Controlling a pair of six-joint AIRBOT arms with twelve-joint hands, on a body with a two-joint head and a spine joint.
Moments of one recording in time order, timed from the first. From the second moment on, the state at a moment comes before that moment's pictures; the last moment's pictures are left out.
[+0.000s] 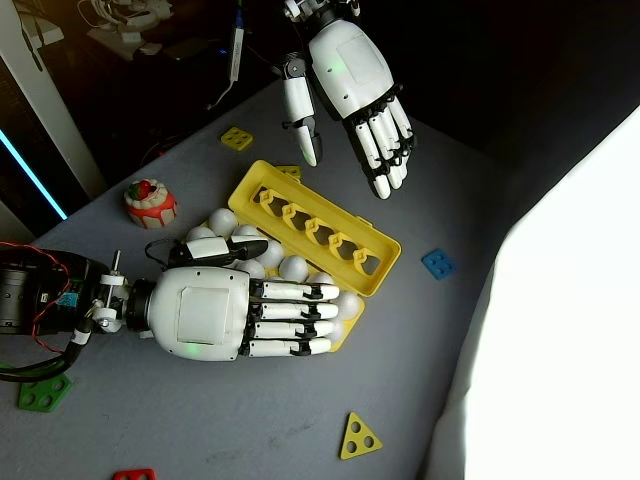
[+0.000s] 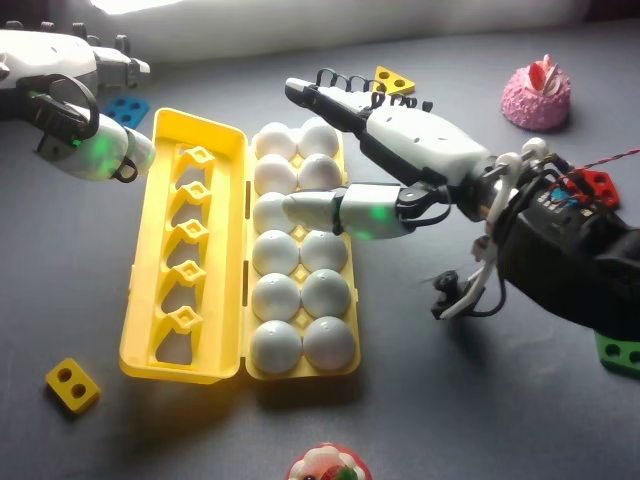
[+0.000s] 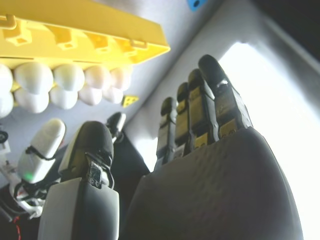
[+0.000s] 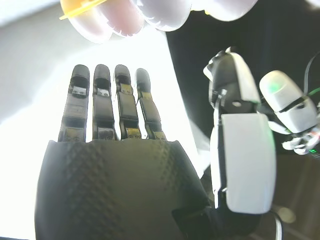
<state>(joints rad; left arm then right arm) 0.21 -0.78 0.85 -2.19 -0.65 3.00 -0.55 -1.47 1.37 0.35 0.73 -0.71</state>
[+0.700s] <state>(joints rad) 0.20 -0.81 0.91 -2.37 -0.83 2.76 -0.56 -1.08 1.14 0.21 0.55 -0.73</state>
